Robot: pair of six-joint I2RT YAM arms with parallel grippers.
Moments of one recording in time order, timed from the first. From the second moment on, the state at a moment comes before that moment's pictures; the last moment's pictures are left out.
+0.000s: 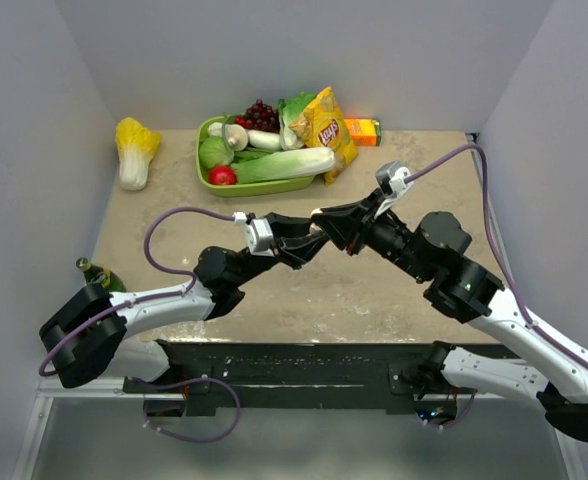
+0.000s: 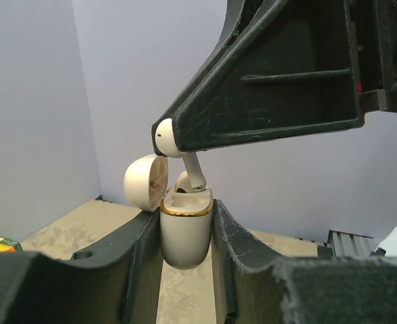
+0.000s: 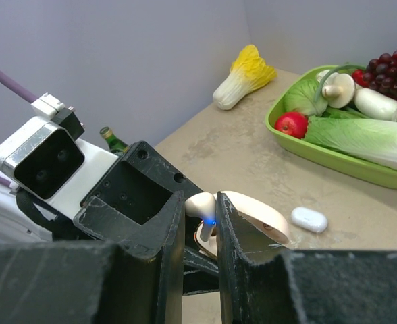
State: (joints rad) left arm -0.91 1.33 0.61 1.27 0.27 -0.14; right arm 0.89 0.89 1.05 -0.09 0.01 0.32
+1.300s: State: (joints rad) left arm -0.90 1.32 0.69 1.22 0.16 -0.23; right arm 0.92 0.91 0.99 0.11 0.17 0.25
